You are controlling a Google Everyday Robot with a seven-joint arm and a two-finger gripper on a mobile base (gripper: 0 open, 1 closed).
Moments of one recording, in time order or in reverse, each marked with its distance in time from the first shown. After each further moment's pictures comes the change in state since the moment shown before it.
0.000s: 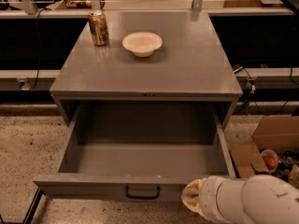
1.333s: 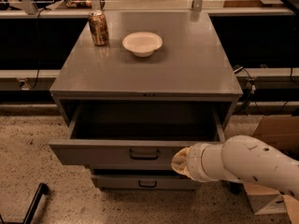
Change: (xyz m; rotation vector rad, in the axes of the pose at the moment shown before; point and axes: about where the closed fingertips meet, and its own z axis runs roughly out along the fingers) arm -0.024 -0.083 0.043 0.028 -0.065 -0.030
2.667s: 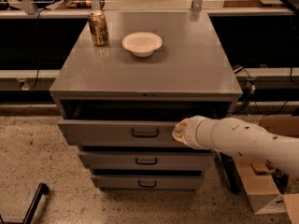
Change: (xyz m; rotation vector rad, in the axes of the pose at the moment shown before) arm 0.003 -0.112 0.027 0.248 0.008 -0.033
